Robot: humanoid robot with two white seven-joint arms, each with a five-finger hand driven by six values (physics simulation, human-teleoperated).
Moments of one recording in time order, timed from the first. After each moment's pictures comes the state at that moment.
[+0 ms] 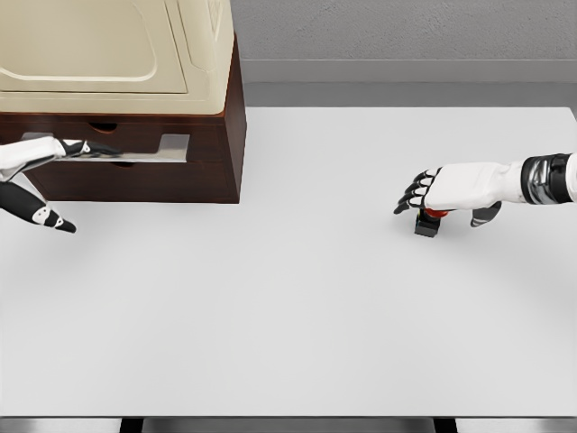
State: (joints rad) left arm -0.54 1.20 -0.62 -1.61 0.45 -0.21 -0.58; right arm -0.89 -0.90 0.98 -1.41 0.47 -0.61 0.61
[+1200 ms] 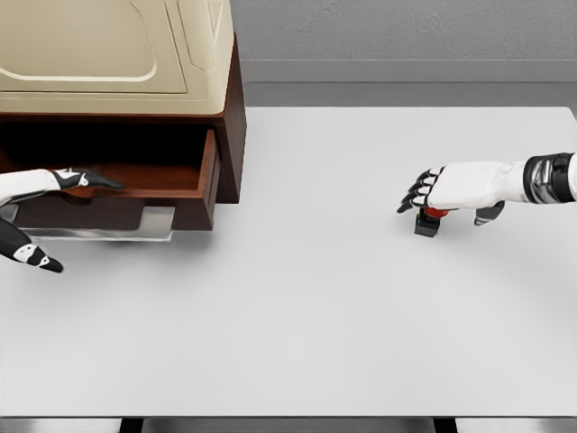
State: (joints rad) left arm -0.54 1.37 -0.74 -1.72 0.58 -0.41 -0.60; right arm -0.89 -0.90 0.98 -1.42 0.48 -0.61 0.61
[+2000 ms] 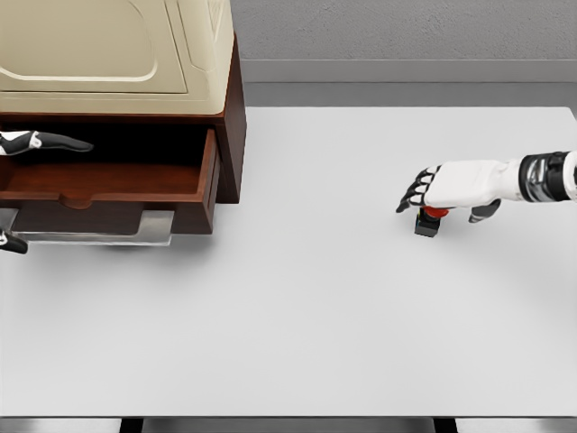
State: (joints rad) left arm -0.63 1.49 -0.77 -1.76 0.78 -0.59 -0.61; right arm -0.89 -0.88 0.97 -1.41 0.50 -0.61 0.61
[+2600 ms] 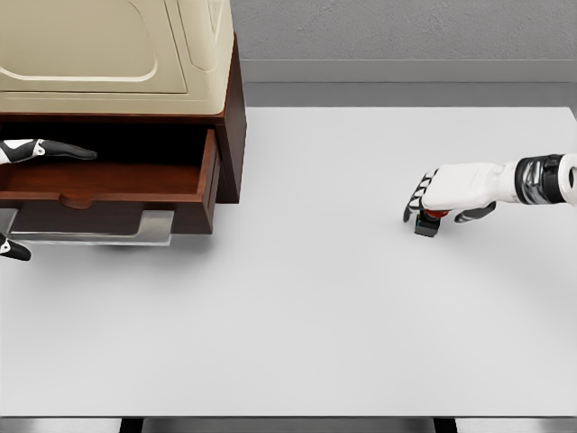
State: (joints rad) left arm -0.63 1.49 -0.79 -1.76 0.78 -0.61 -0.61; right arm -0.89 -0.87 0.98 -1.39 0.50 -0.61 0.61
